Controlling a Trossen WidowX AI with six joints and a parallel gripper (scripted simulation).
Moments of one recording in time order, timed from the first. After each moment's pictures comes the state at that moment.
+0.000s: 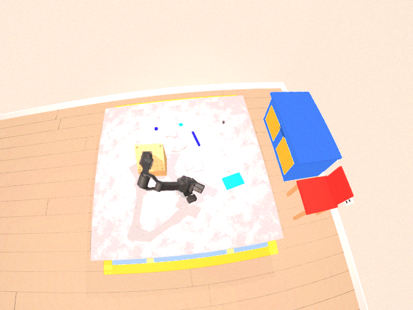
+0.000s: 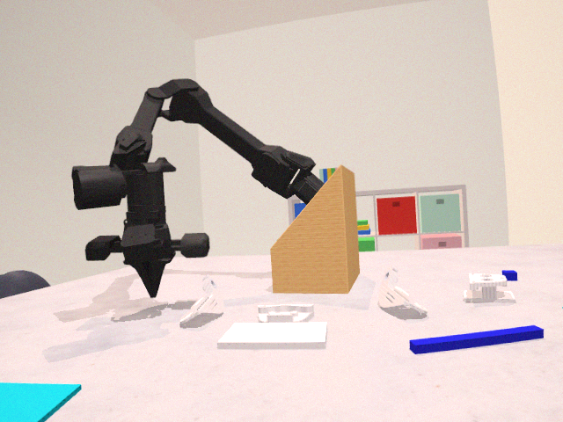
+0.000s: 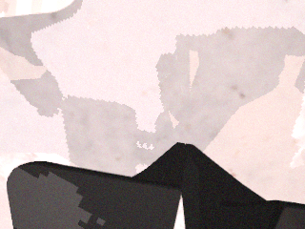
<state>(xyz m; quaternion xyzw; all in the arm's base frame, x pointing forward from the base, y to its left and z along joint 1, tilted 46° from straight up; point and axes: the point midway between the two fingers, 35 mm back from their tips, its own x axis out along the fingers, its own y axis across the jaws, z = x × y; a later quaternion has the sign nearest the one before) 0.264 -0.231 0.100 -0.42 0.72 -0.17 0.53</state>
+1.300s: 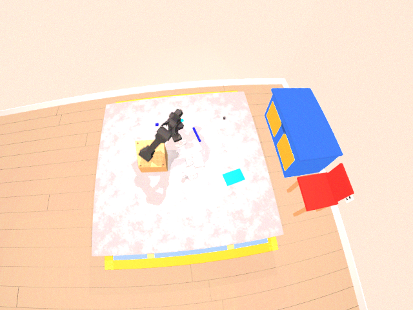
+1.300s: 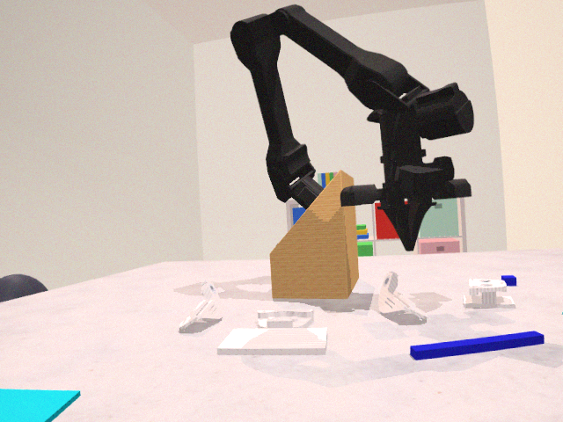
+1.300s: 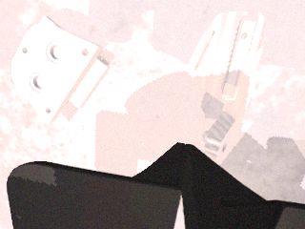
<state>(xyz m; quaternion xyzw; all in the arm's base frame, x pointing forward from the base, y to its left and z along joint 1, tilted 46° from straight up) 0.175 0.096 -0.142 -0.40 0.68 -0.12 0.60</state>
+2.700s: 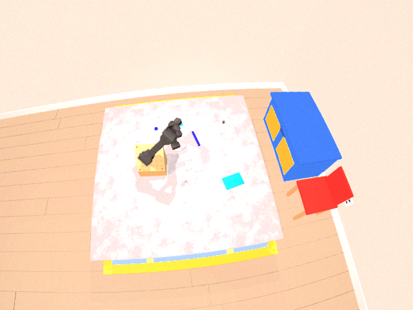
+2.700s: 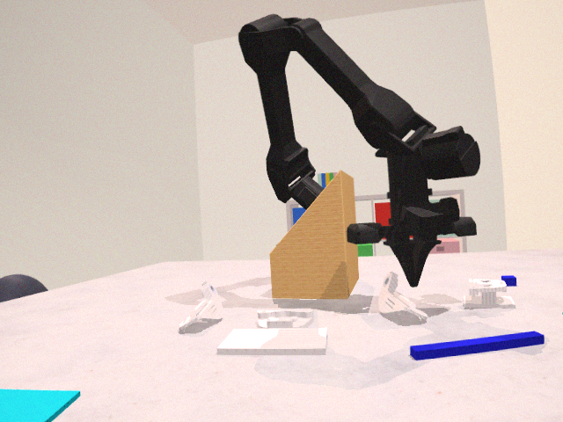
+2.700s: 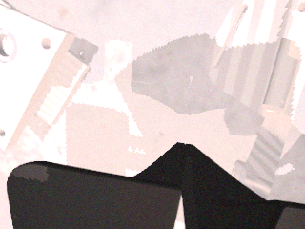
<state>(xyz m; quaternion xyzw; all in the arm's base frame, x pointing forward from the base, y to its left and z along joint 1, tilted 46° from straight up) 0.167 0.058 -0.185 -0.40 0.68 -0.13 0.60</state>
